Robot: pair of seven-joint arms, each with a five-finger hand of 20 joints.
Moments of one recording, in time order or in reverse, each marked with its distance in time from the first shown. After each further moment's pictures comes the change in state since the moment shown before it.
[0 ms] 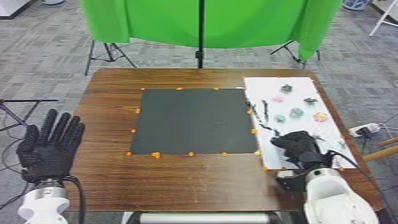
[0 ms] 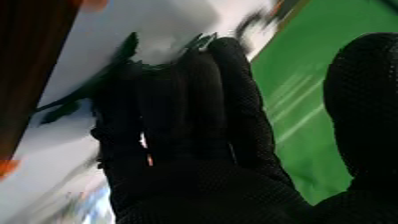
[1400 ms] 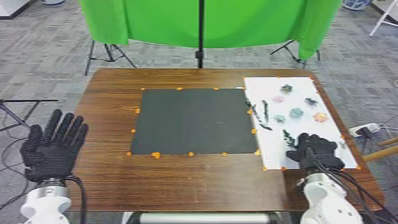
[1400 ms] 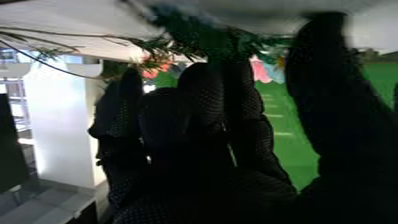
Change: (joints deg) left arm -0.5 0.0 0.3 0.3 -0.6 0.5 -1.0; right arm 0.8 2.0 -3.9 4.8 -41.8 -10.5 3.8
